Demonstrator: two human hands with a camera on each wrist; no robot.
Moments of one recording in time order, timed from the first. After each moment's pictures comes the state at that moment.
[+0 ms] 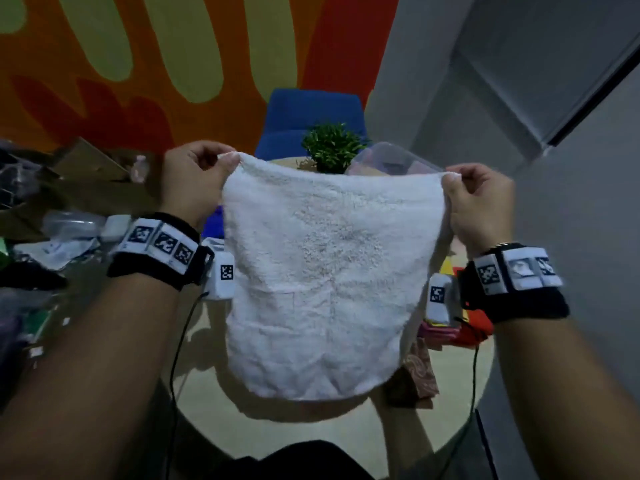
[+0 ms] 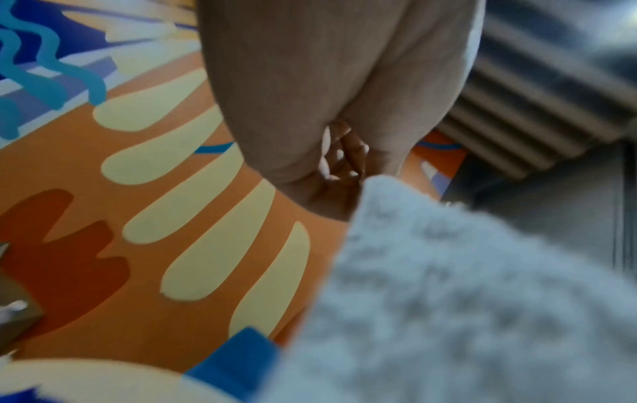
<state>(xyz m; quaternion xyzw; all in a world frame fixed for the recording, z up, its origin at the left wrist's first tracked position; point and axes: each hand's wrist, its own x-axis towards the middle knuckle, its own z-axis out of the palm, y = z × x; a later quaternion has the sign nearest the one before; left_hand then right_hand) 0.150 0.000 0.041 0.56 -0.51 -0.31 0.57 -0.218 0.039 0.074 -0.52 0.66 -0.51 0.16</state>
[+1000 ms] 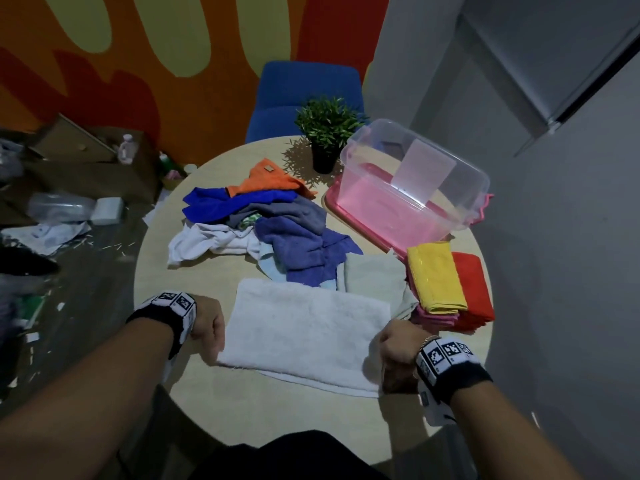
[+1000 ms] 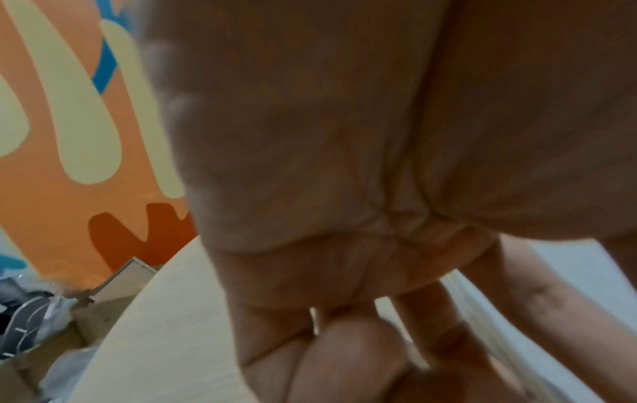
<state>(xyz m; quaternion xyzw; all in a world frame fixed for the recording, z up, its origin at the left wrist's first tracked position) 0.187 0.061 -0.151 0.52 -0.66 -0.48 -0.28 -0.210 0.137 -0.103 -0.62 0.66 0.19 0.38</state>
